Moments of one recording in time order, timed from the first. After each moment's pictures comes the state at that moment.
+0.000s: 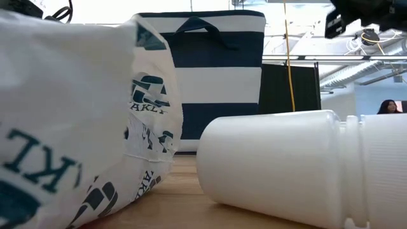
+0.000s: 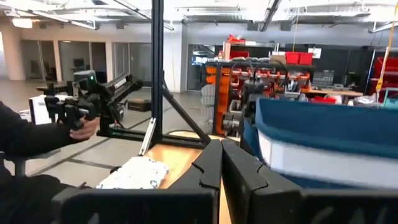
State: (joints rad) left arm -0.02 0.32 0.02 0.13 -0.03 -0.06; right arm 0.09 0.29 0.23 0.22 -0.13 -0.01
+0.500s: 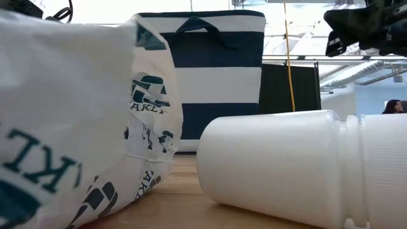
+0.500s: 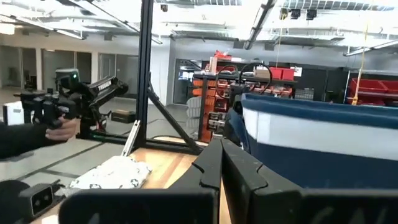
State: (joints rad) left arm -0.02 0.32 0.02 0.13 -0.03 -0.09; right arm 0.09 0.26 0.02 0.47 -0.08 -0.06
